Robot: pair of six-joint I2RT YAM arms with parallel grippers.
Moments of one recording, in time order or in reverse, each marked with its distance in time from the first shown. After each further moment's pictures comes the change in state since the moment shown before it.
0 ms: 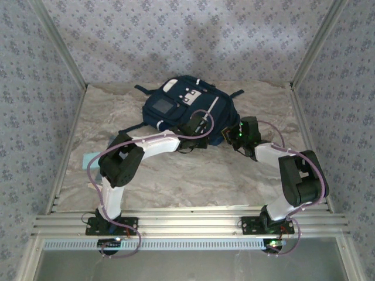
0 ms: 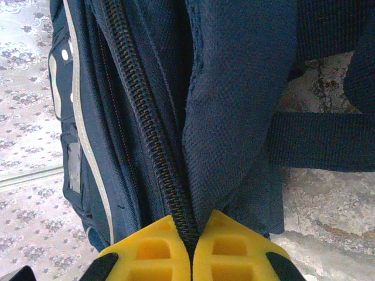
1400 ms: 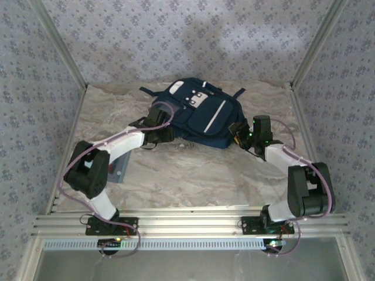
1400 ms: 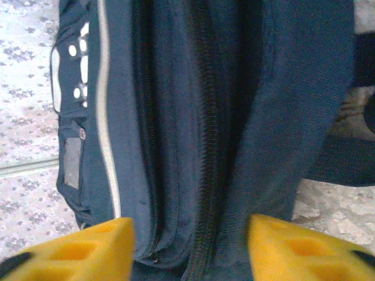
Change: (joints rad) left arm 0.296 -0.331 -0.261 -0.174 -0.048 0.043; right arm -0.115 -0.135 0.019 -0.201 -0.069 -0.201
